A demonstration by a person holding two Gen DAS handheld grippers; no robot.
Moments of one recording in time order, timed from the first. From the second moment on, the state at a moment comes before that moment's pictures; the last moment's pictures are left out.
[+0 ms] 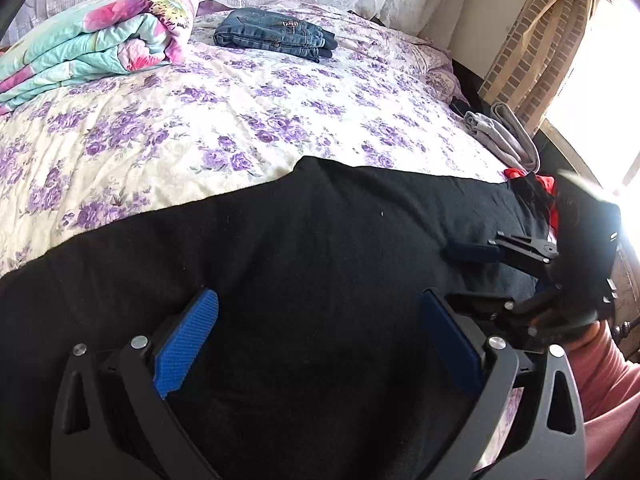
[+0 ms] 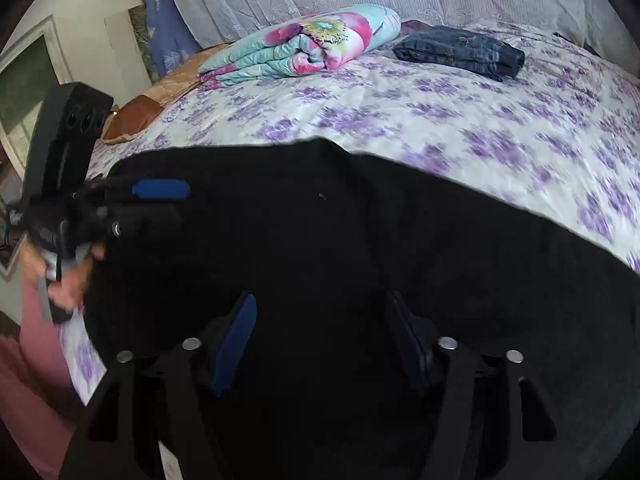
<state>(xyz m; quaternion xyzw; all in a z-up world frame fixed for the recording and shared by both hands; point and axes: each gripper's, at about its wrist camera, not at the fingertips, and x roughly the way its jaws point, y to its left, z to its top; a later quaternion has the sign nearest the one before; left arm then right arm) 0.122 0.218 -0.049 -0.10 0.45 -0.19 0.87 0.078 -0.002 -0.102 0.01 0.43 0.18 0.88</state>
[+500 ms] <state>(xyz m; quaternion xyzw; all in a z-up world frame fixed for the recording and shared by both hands) 0.117 0.224 -0.050 -0.12 0.44 -0.19 0.87 0.020 -0.257 -0.074 0.00 0.40 -0.15 0.90</state>
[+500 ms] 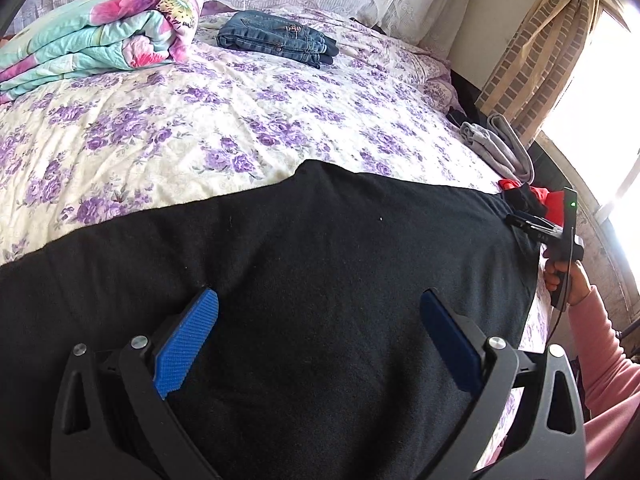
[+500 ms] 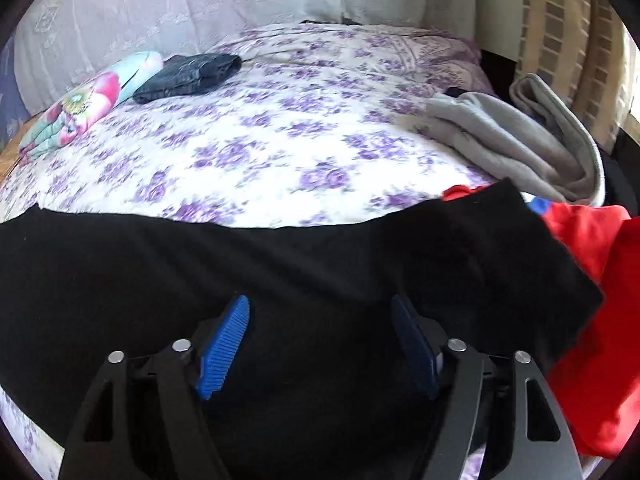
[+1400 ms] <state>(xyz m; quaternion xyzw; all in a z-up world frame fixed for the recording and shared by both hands) 0.114 0.225 -0.049 -0.13 0.43 -0.19 0.87 -0.005 -0.239 -0.042 -0.08 0.36 -0.10 0.92</state>
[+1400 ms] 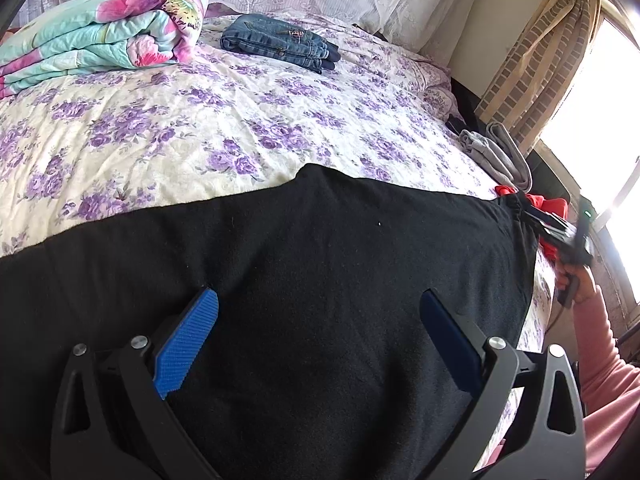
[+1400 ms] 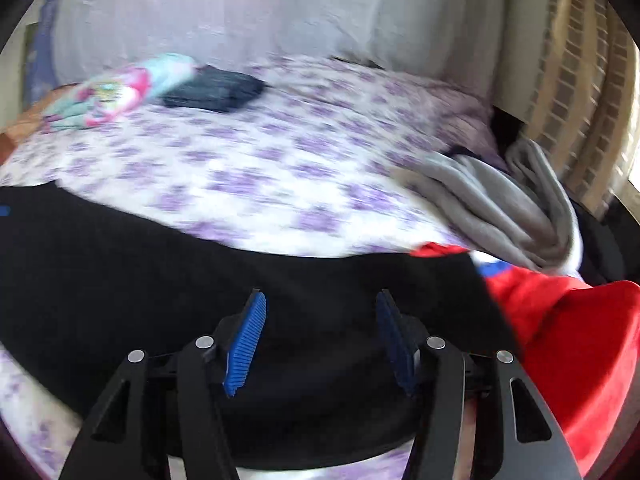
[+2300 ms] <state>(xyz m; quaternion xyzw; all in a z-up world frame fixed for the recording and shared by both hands) -0.011 0.159 -0.049 0.06 0.40 -0.05 0.91 -0.072 -0.189 -0.086 -0.01 0.36 -0.11 0.92</state>
